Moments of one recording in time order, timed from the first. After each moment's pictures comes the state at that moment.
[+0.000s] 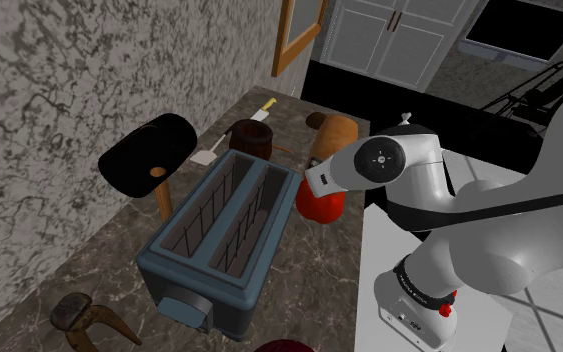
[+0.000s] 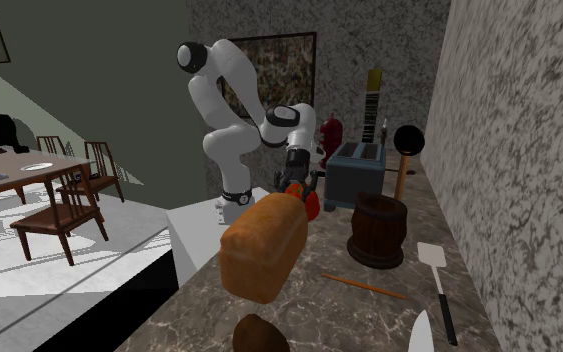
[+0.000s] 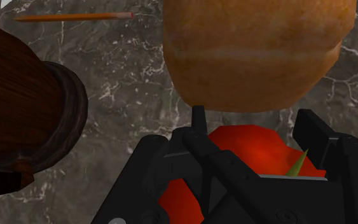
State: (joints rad) arm 0.30 -0.72 0.17 -3.04 -0.91 2.33 -1.02
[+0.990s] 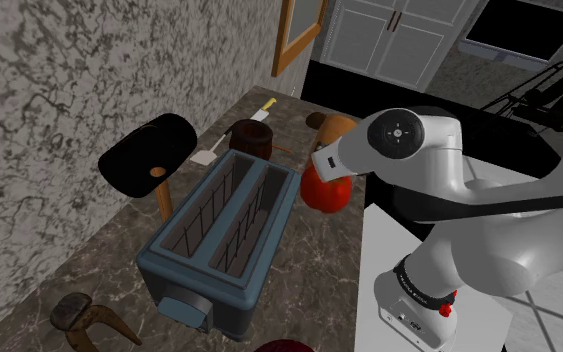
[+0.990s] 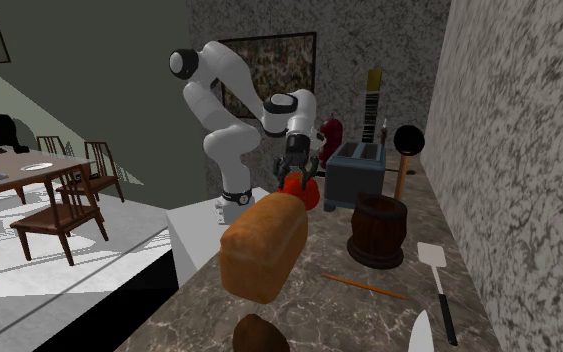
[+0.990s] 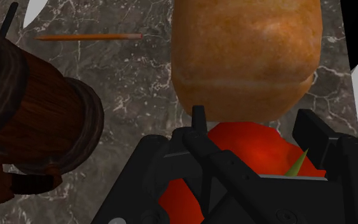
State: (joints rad) arm 0.36 -0.85 0.14 -3.00 -0.81 2.20 -1.17
